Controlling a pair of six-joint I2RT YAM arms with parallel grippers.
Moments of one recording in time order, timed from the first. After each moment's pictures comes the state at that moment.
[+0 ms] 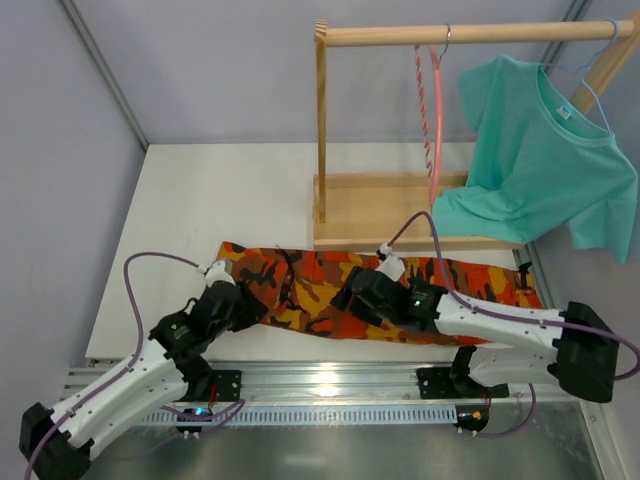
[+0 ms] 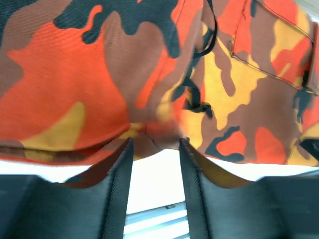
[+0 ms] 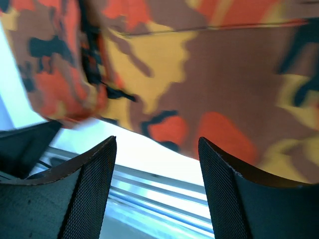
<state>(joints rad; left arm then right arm) -0.73 0.61 0.37 -0.54 -0.22 -0.95 1.05 1.10 0.63 -0.41 0.27 1.31</state>
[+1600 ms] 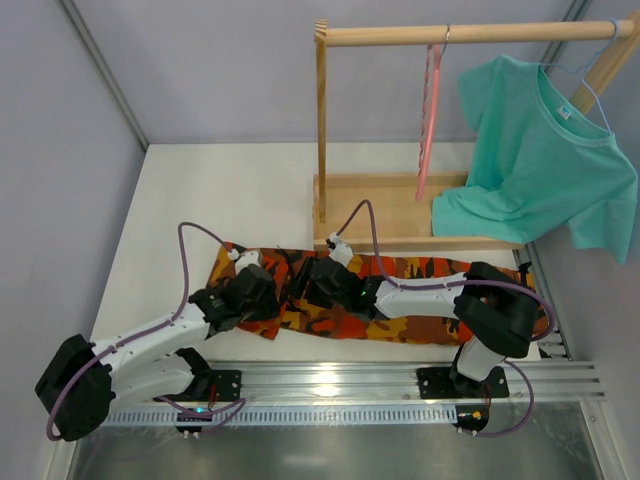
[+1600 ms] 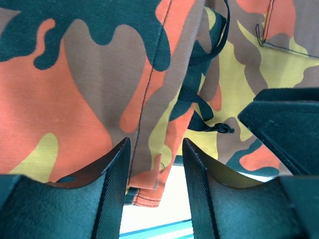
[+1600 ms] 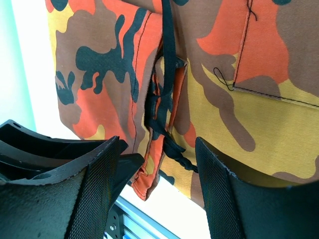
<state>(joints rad) -0.78 1.02 0.48 -0.41 -0.22 -0.83 1.07 1.63 0.82 0.15 0.23 1.18</state>
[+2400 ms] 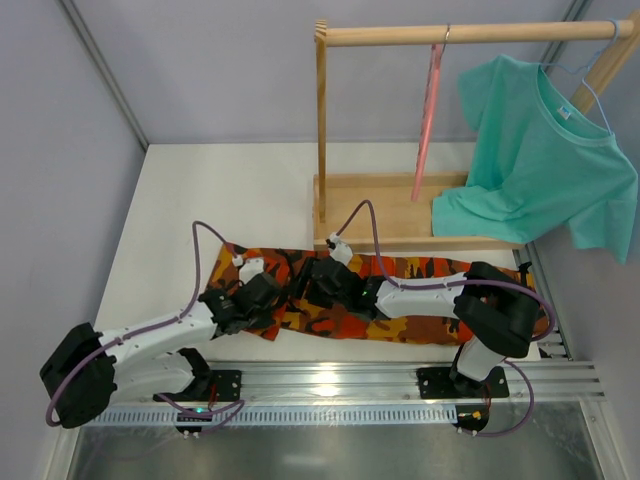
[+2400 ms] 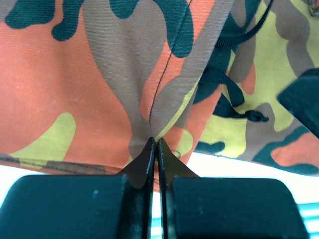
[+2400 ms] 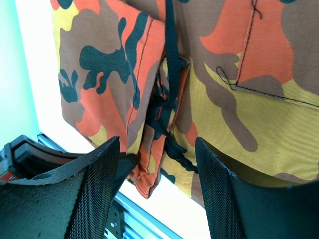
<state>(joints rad) -0.88 1.09 0.51 -0.54 -0.32 -0.90 1.07 1.63 0.81 0.17 0.21 1.18</state>
